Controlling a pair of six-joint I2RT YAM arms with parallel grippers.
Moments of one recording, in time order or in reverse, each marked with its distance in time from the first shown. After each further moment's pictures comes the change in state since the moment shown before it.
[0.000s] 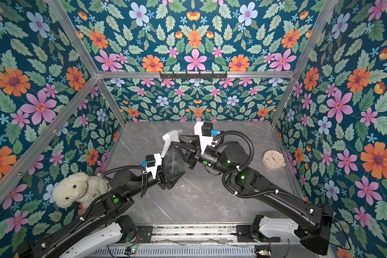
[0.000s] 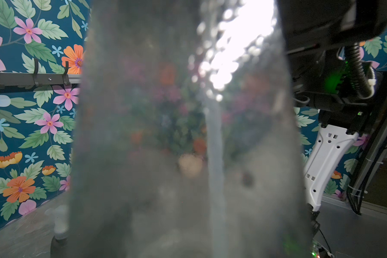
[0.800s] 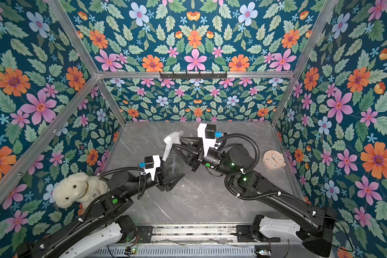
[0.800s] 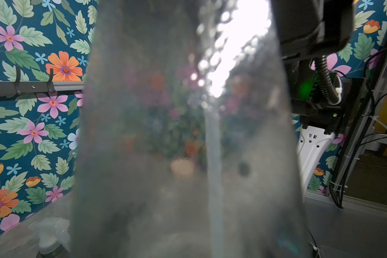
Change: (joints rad) left arm -0.001 -0.011 0.008 0.010 0.053 -0.004; right arm 0.002 -0.024 -0.023 0.055 -0.040 0.004
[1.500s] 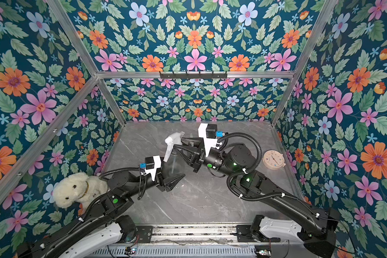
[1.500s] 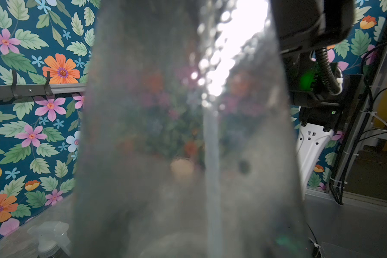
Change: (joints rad) left arm -0.002 0.006 -0.001 0.001 0.008 0.018; right arm 0.000 -0.021 0.018 -0.058 0.000 0.006
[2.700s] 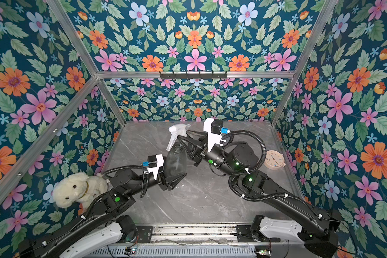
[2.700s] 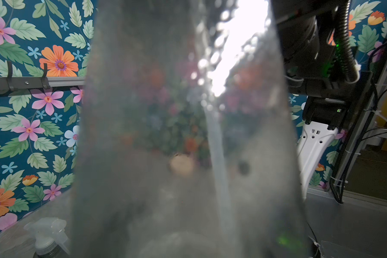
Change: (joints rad) left arm 0.001 0.028 0.009 -0.004 -0.002 -0.003; right arm 0.002 -0.011 0.027 -0.031 0.171 -0.029
